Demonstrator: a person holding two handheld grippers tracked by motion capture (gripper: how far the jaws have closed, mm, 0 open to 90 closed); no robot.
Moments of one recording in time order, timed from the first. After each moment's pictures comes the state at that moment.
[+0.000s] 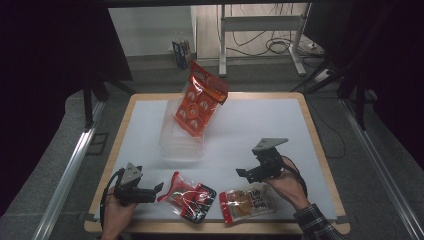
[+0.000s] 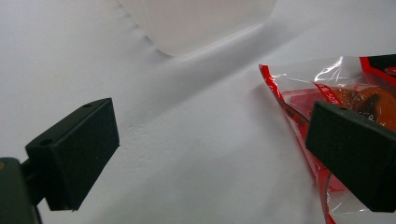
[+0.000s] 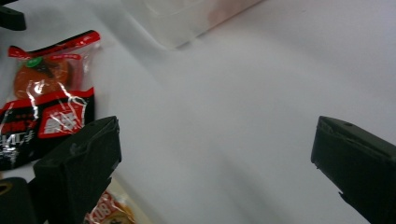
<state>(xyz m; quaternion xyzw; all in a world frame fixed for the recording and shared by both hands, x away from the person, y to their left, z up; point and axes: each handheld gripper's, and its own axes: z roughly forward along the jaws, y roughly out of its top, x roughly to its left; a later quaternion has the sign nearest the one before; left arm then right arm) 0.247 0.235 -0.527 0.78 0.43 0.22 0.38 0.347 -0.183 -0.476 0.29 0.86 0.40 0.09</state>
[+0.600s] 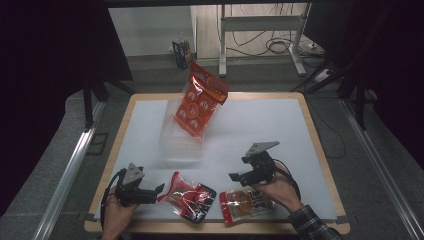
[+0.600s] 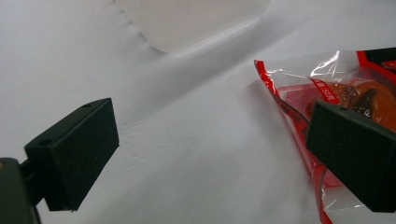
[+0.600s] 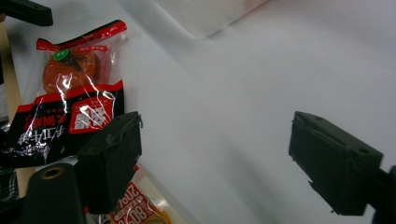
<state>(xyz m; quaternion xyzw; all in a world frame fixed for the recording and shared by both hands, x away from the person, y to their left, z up) 0.247 0.232 -0.526 0.79 0.43 0.21 0.38 0.339 -0.165 -0.485 0.28 0.87 0.39 0.05</state>
